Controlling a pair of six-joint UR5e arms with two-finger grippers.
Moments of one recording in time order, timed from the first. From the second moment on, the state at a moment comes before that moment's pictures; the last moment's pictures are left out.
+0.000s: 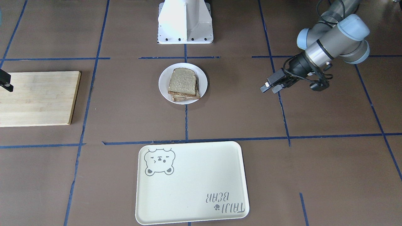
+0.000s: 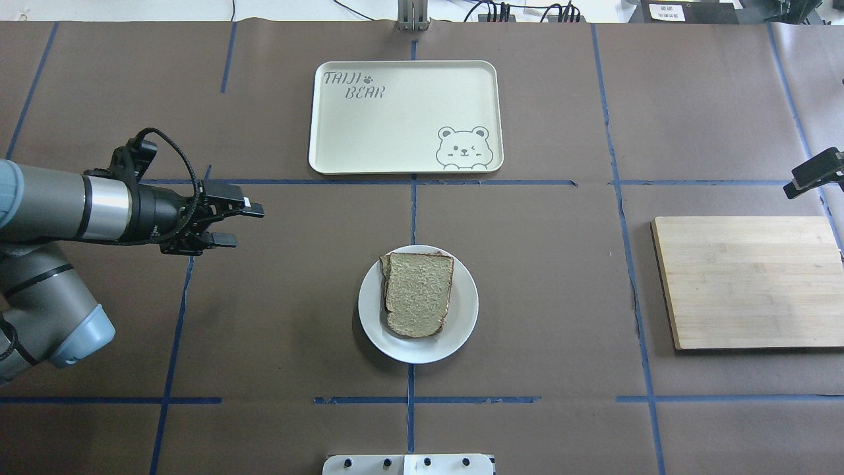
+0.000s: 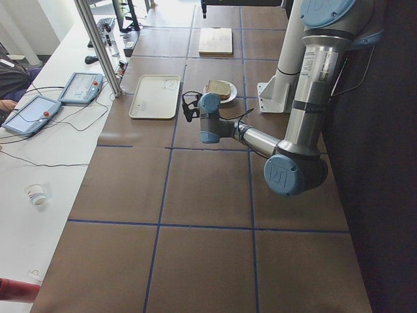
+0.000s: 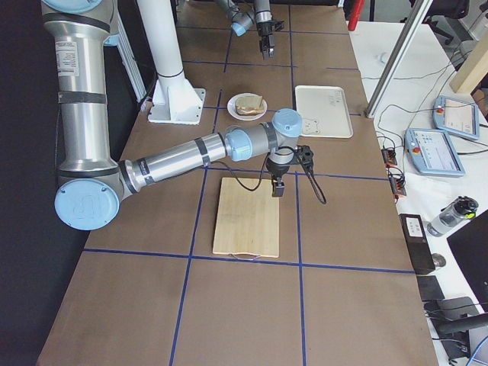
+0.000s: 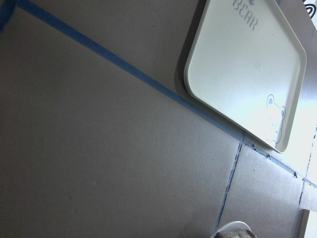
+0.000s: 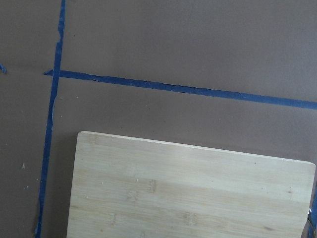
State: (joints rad) left arm -0.70 -1.77 -1.66 -2.78 -2.06 -1.88; right arm 1.27 -1.55 1.89 -1.63 2.36 0.29
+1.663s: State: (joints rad) left arm -0.37 -1.94 -1.53 -2.78 -1.78 -1.94; right arm 1.39 -1.57 1.76 -1.62 2.39 0.12
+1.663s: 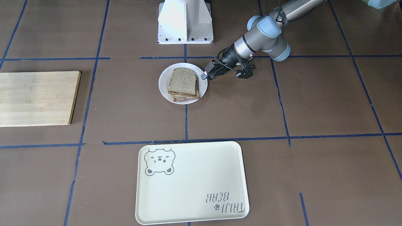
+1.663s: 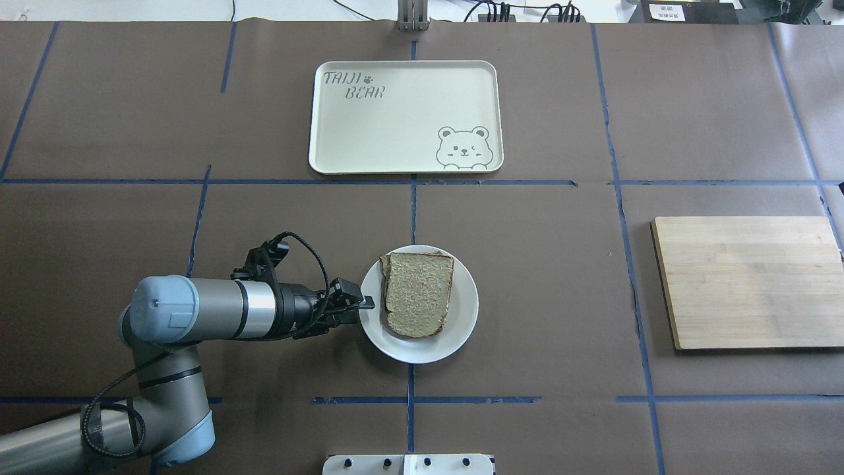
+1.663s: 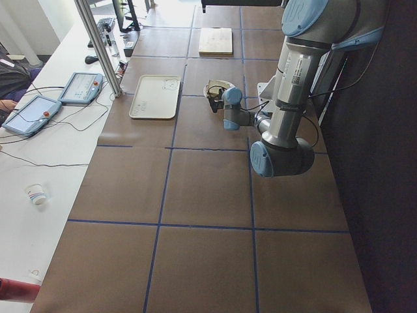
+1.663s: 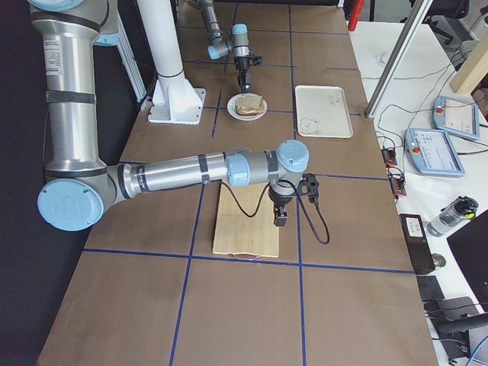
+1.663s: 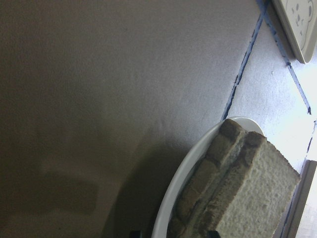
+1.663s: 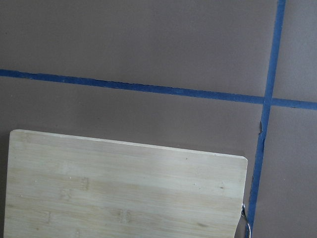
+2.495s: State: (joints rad) left arm -0.37 -1.97 -1.51 -2.78 -1.78 -1.94; right arm 1.39 -1.57 1.76 -1.62 2.39 0.12
